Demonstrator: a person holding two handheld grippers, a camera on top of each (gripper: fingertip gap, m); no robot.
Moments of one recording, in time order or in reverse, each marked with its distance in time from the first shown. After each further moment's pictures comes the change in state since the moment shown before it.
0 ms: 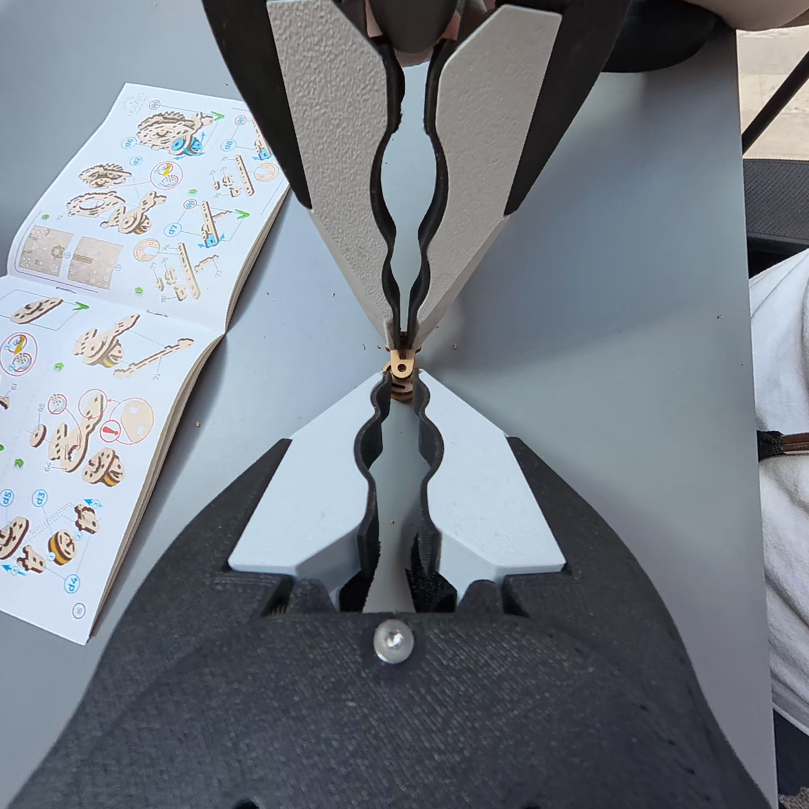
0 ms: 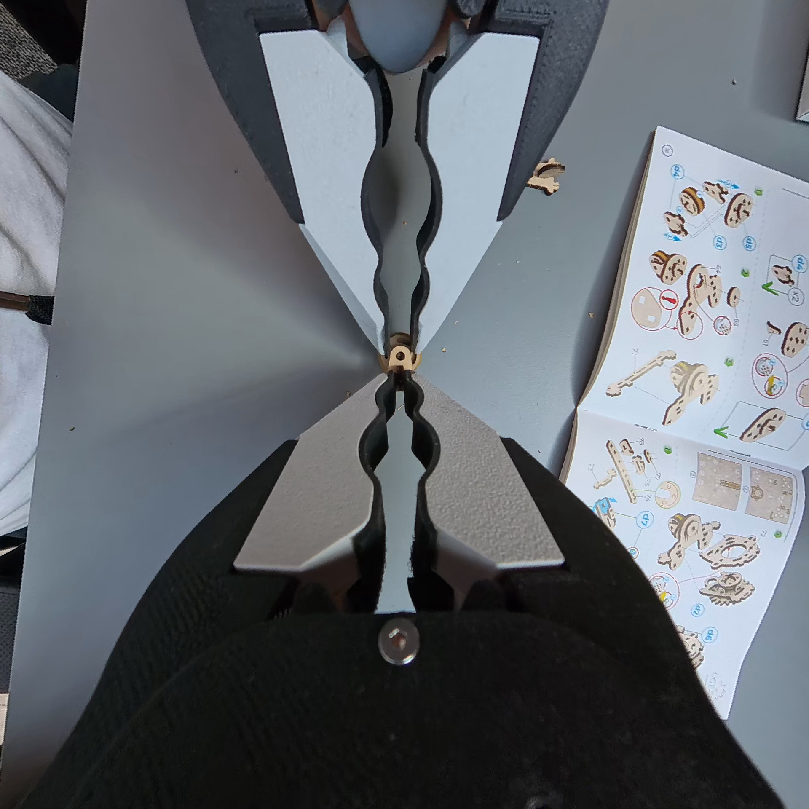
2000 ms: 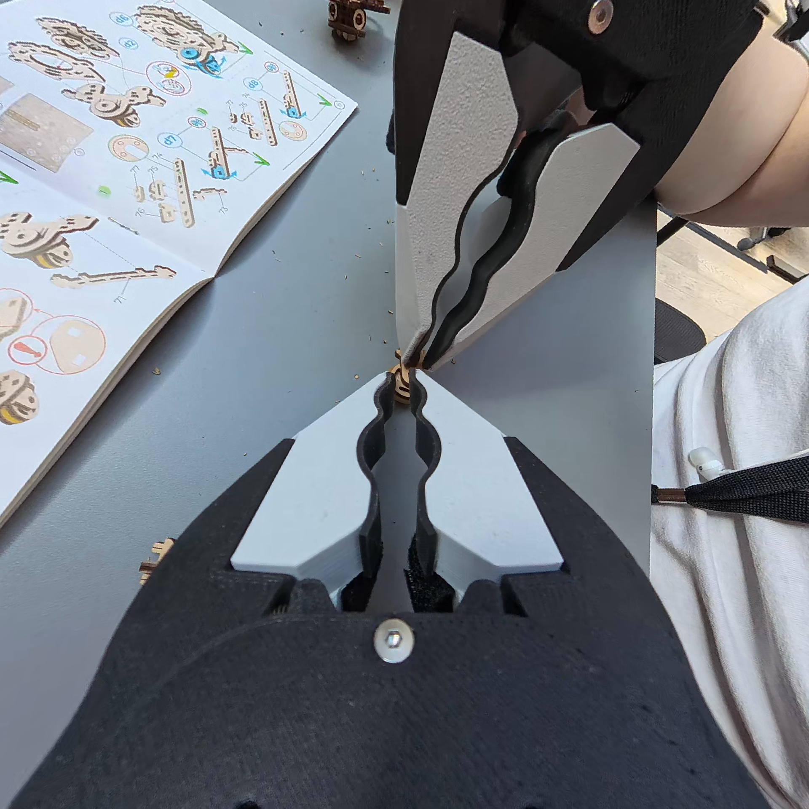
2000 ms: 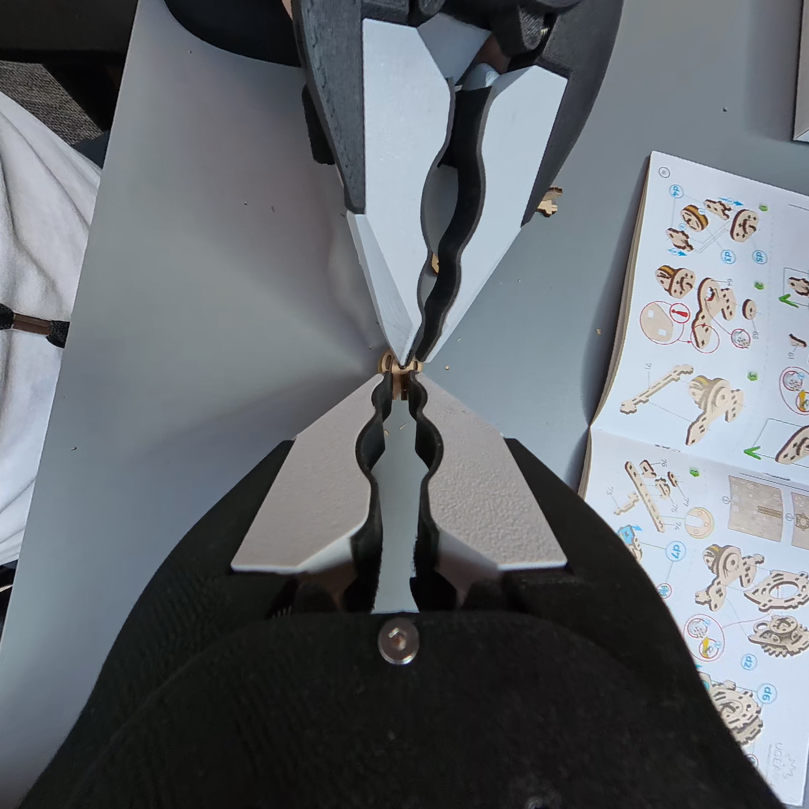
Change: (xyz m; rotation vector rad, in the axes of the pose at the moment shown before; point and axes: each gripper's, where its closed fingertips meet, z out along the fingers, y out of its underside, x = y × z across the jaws) left arm -0.005 0.000 -0.002 0.065 0.154 -0.358; right arm -0.001 -0.005 0.007 0.111 -0.033 0.030
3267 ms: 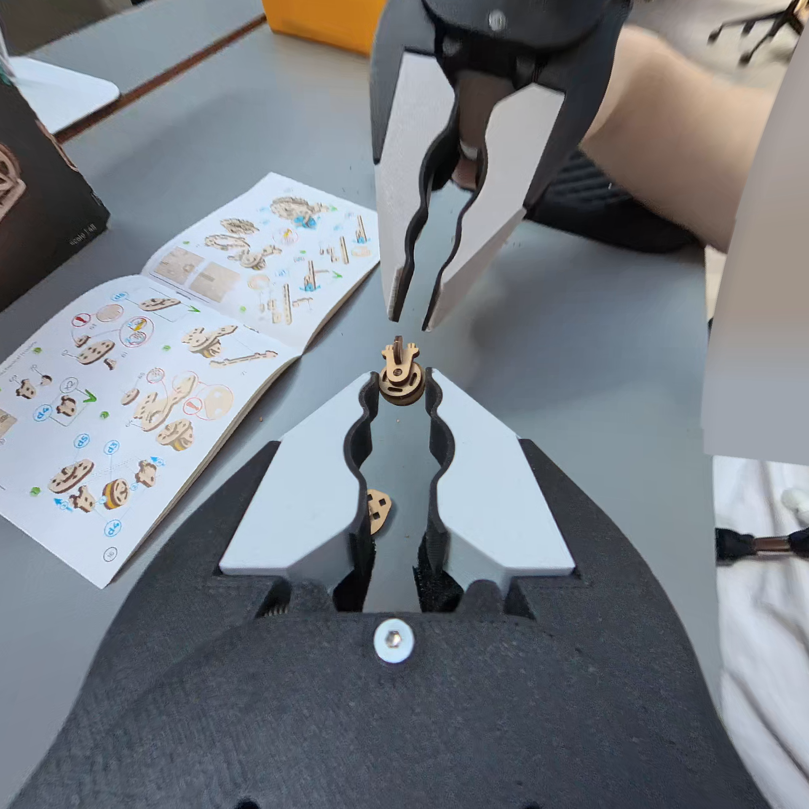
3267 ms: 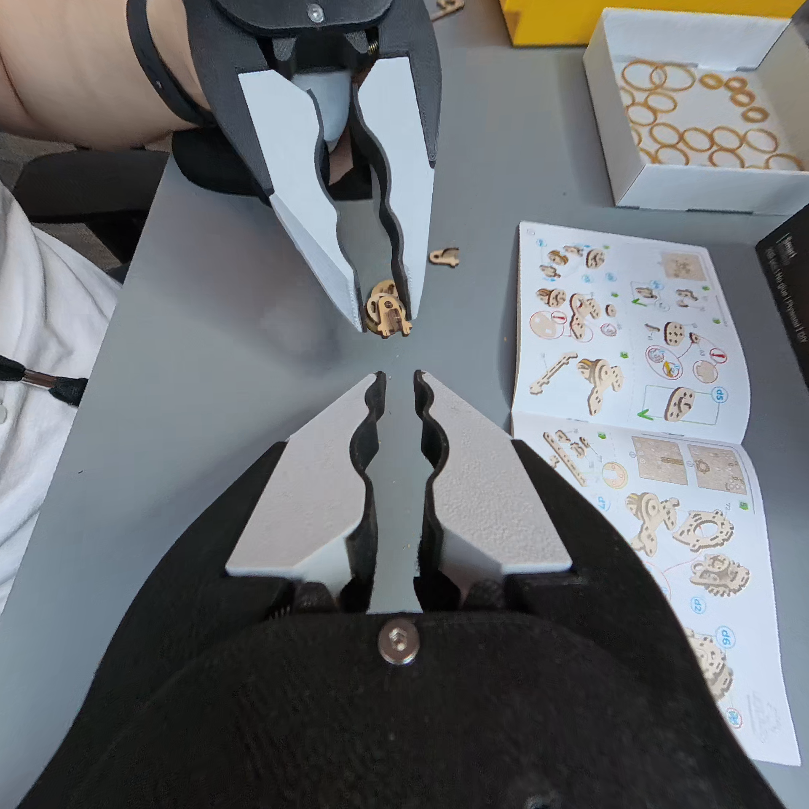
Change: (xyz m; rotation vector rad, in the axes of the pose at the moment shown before) left arm -0.007 -0.032 -0.027 0.183 -0.212 0.181; right arm 0.029 -0.012 -0.044 0.270 0.072 0.088
